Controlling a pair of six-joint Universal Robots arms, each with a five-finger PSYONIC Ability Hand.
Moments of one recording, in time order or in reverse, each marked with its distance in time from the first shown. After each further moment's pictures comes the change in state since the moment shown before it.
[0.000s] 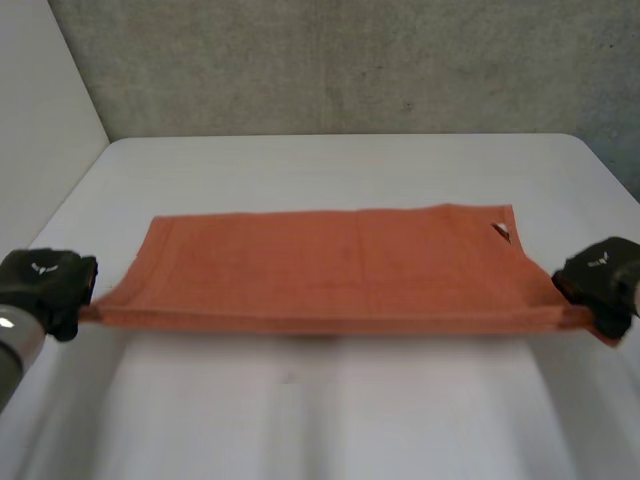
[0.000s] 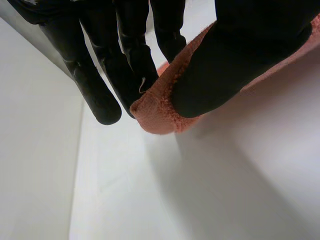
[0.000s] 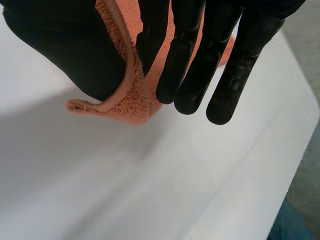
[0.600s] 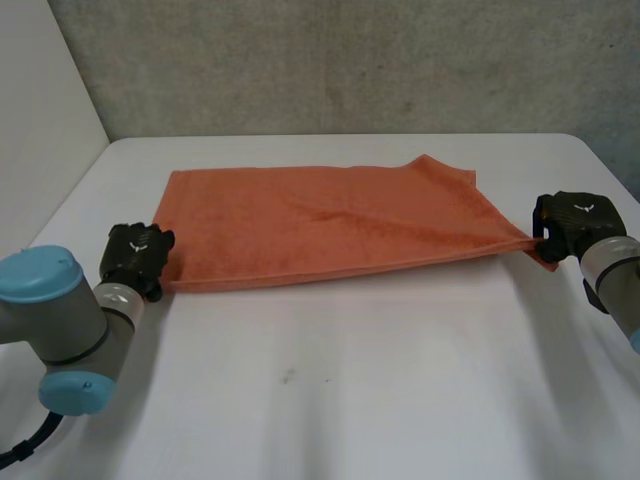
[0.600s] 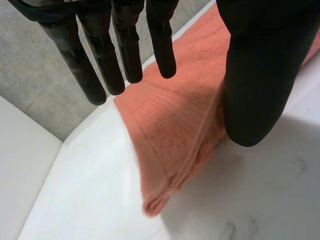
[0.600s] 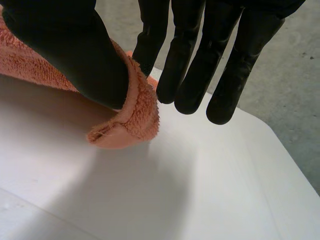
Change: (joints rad) left arm -0.100 -0.652 0.244 0.616 0.065 -0.008; right arm 0.037 0.298 -0.062 -0.667 0.003 0.742; left_hand -0.658 -0.695 -0.691 -0.697 -0.684; right_hand 0.000 0.000 -0.001 0.000 -0.007
